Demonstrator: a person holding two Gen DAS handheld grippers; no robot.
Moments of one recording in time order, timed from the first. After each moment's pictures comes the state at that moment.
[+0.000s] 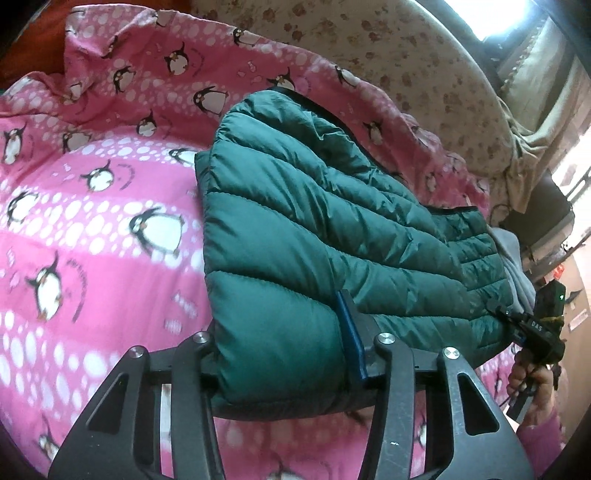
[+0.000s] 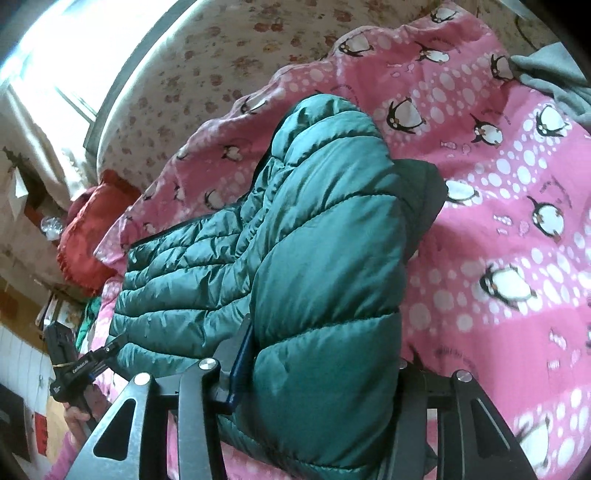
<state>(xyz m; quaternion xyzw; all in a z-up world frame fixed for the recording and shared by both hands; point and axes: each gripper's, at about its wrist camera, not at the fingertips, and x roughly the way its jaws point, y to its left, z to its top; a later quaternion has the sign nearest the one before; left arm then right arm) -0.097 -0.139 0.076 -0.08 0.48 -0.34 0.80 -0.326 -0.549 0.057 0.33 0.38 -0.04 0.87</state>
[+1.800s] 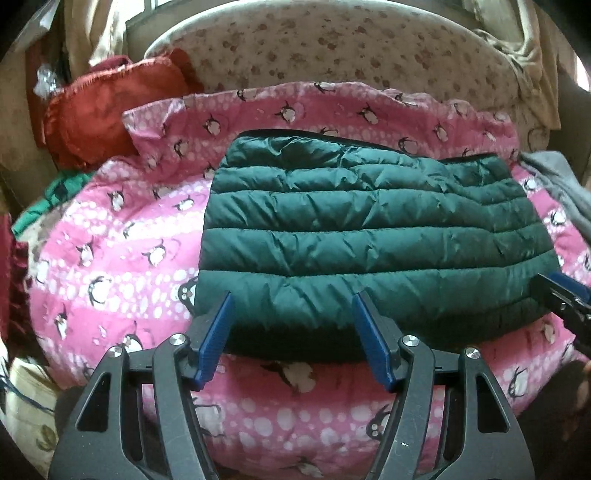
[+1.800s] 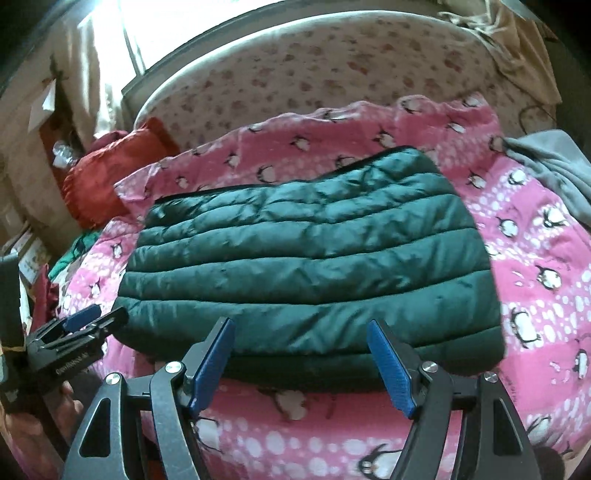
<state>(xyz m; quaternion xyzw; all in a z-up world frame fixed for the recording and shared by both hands) -0.266 -0.149 0.107 0.12 0.37 -0.21 0.90 -0.409 -0.360 0.095 0.17 0.34 -0.10 0.92</state>
